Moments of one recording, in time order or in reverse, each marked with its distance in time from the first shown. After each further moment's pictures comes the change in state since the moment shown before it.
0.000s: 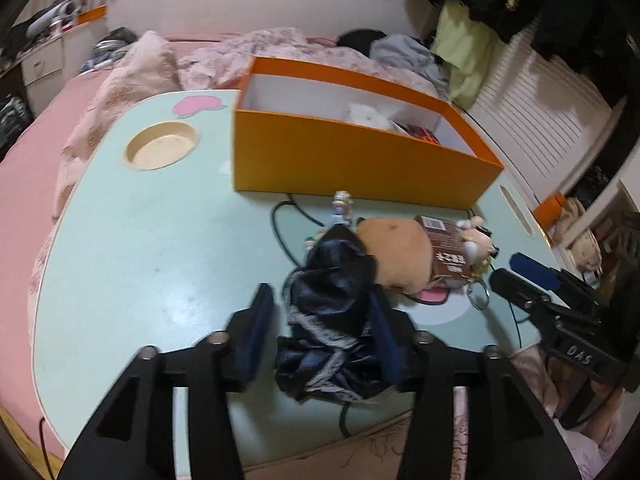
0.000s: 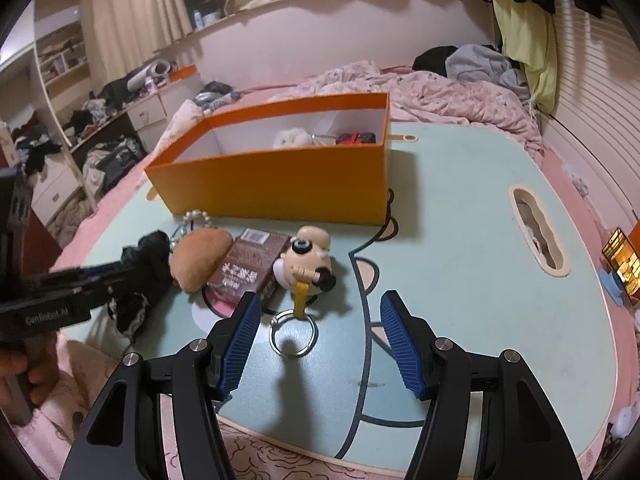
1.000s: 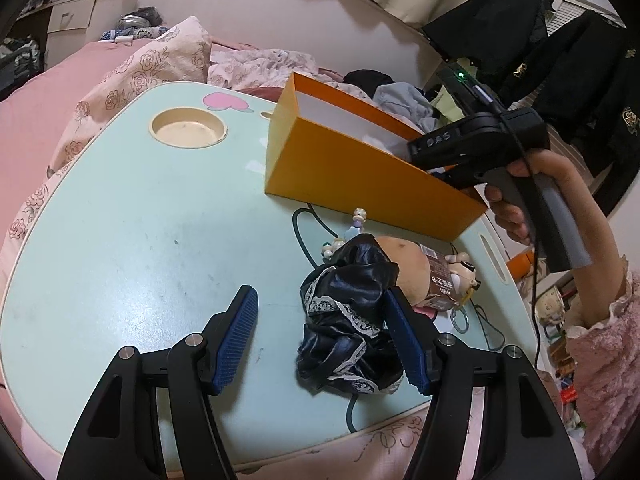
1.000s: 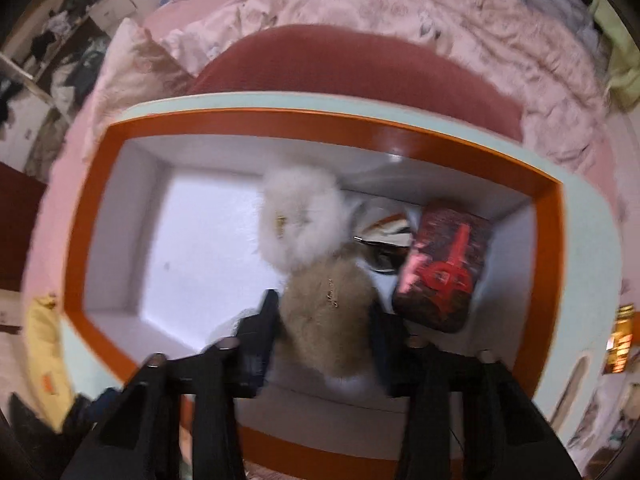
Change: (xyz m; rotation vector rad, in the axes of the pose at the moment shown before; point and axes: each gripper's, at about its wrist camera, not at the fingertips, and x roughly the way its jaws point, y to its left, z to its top) left arm -0.005 0.034 -0.015 -0.154 -0.089 -0.141; right arm 0.167 0.022 0.157 -0.092 0.572 -0.048
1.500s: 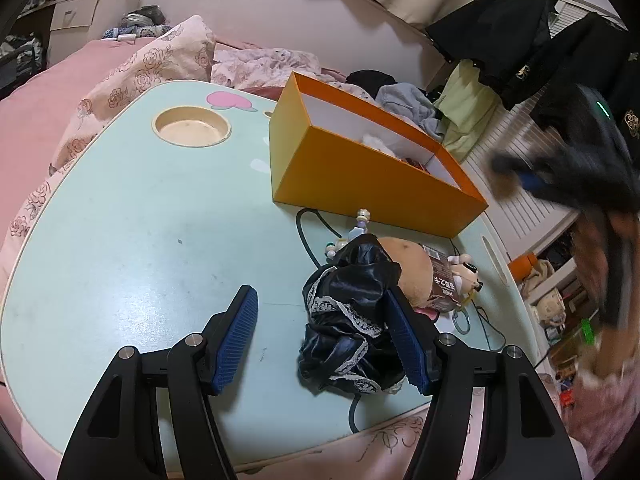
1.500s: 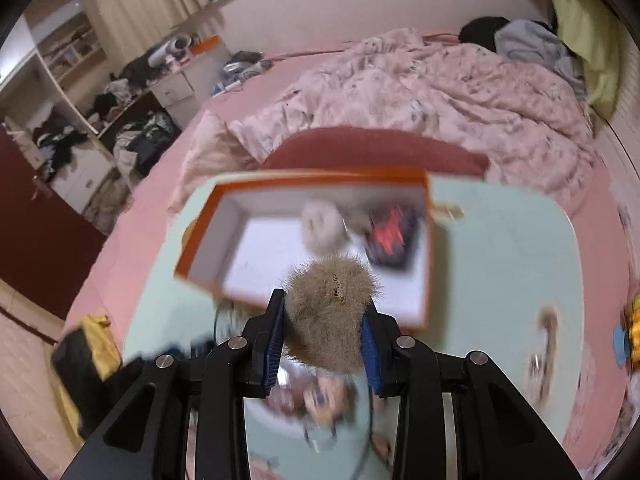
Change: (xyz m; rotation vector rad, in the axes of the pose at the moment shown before) left arm 0.000 0.002 -0.001 -0.011 0.003 0.001; right arm -0.113 -0.037 -0.106 0.033 -0.335 0.211
